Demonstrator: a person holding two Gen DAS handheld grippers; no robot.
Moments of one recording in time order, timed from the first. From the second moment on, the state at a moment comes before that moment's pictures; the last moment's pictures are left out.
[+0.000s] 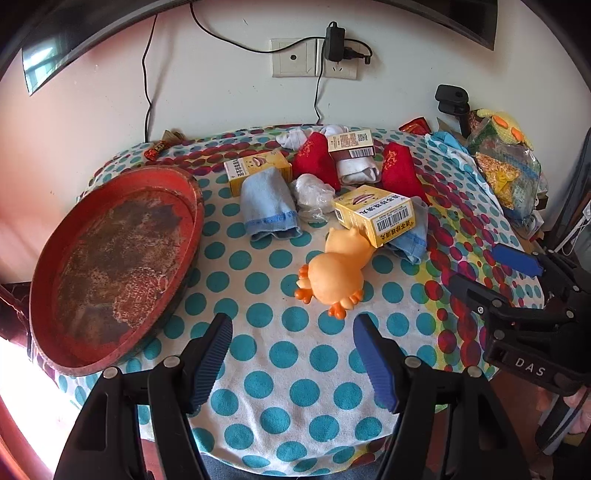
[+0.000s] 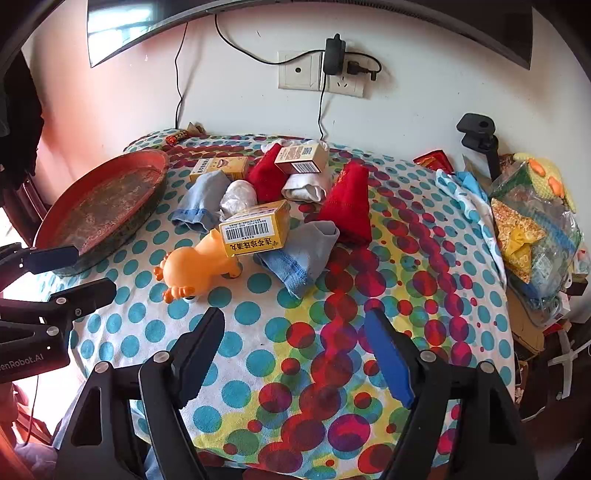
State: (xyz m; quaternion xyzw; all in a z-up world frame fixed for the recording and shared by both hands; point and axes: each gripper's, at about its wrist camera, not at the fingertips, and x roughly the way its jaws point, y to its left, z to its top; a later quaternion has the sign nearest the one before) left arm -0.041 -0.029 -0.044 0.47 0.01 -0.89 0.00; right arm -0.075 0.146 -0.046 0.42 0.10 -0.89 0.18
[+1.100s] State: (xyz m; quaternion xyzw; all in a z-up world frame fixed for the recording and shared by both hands) left arm -0.133 0.012 -0.104 0.53 -0.05 -0.85 -0.05; right arm -0.147 0.162 -0.080 0.43 0.05 -0.88 0.21
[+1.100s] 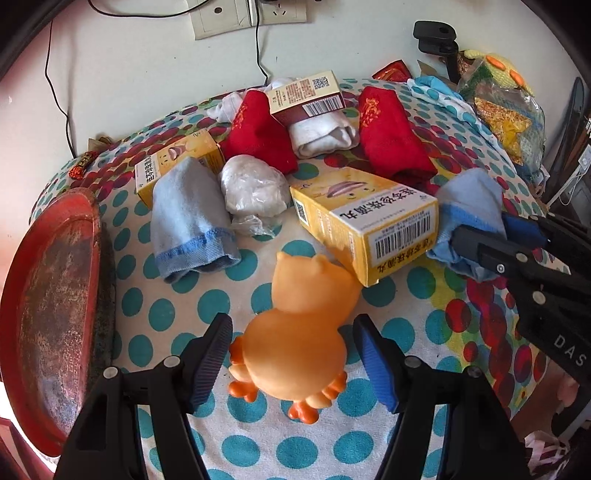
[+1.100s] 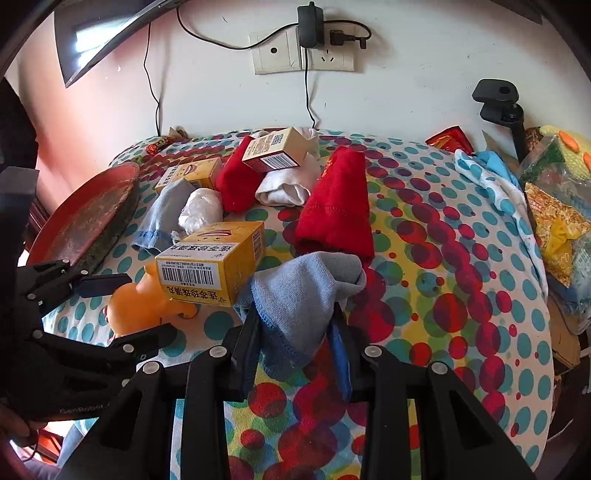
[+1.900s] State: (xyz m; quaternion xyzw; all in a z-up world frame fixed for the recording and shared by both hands) left arm -0.098 -0.062 -0.062 0.49 -0.05 -0.87 0.00; right arm -0.126 0.167 -0.059 0.42 0.02 -0.89 0.18
